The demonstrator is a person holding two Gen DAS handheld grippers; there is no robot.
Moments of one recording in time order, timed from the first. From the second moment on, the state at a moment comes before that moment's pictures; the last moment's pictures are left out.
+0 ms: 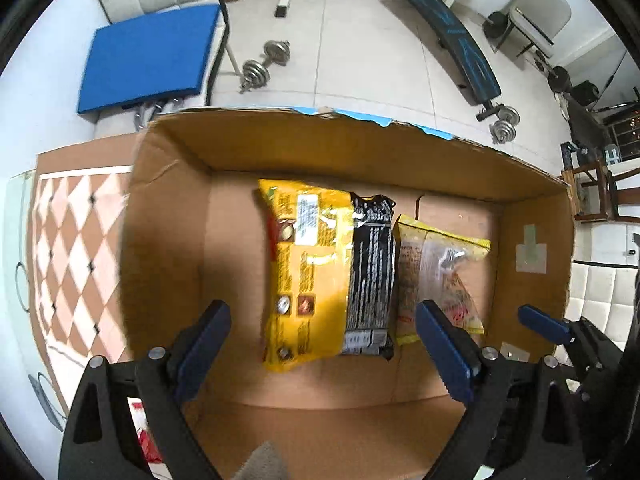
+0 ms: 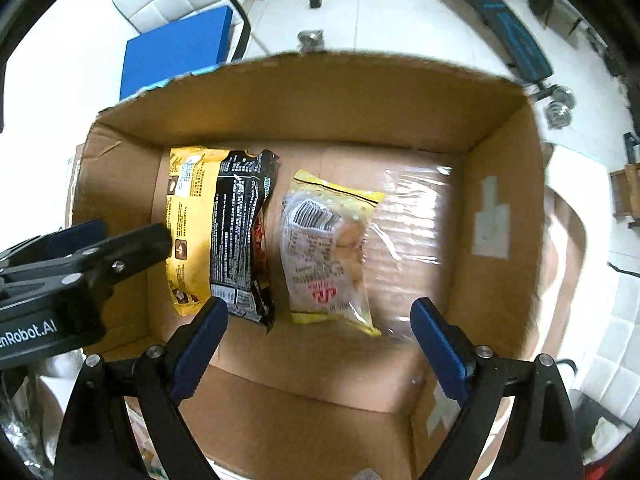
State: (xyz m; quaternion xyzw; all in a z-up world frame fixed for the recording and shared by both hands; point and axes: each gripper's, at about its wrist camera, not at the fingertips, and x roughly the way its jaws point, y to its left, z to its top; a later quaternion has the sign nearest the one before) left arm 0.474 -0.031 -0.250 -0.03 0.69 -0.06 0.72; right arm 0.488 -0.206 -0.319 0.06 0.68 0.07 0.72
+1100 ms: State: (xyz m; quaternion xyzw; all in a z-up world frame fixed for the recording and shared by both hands) left arm 0.161 0.009 -0.281 0.02 0.70 -0.02 0.71; right arm 0.182 -0.190 -0.346 -0.08 0.73 0.08 0.68
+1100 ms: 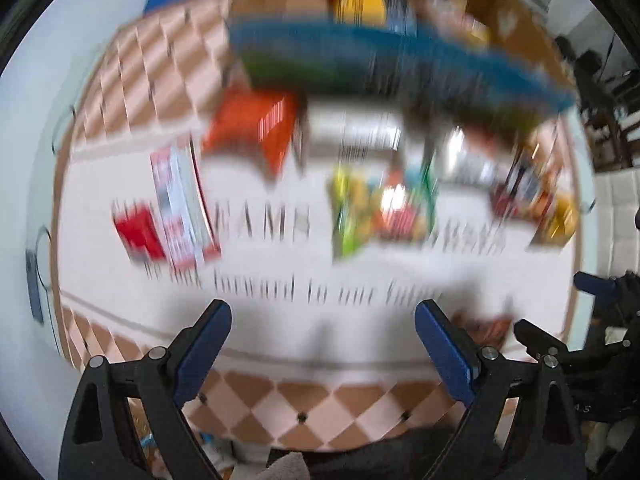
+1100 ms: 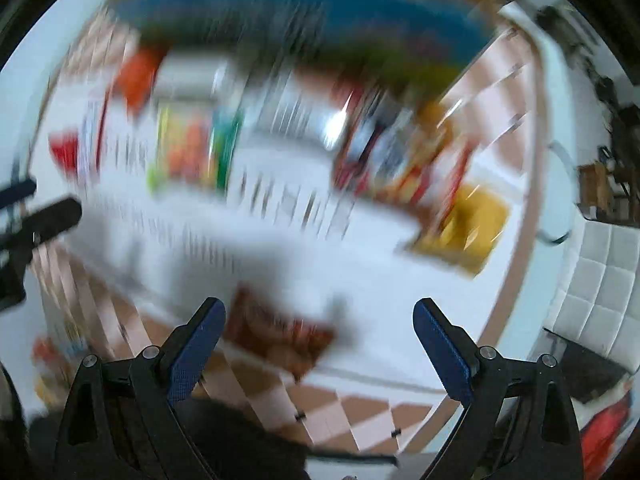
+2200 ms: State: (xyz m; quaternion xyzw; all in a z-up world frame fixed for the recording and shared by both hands) left arm 0.205 0.152 -0.346 -0.13 0.72 0.12 0.67; right arm 0.177 -0.273 -0.425 0.17 0.78 -0.05 0.60
